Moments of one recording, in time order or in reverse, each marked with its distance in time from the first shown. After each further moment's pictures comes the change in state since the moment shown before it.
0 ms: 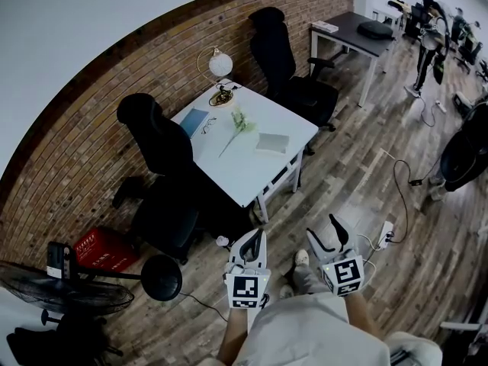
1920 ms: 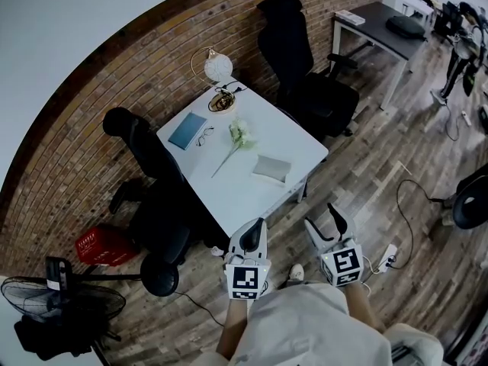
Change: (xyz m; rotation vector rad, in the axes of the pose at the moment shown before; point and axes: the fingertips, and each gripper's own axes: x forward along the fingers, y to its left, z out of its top) left arm 0.233 0.038 0.032 -0.003 0.065 0.102; right arm 0.189 -0.169 0.012 0.039 0.019 0.136
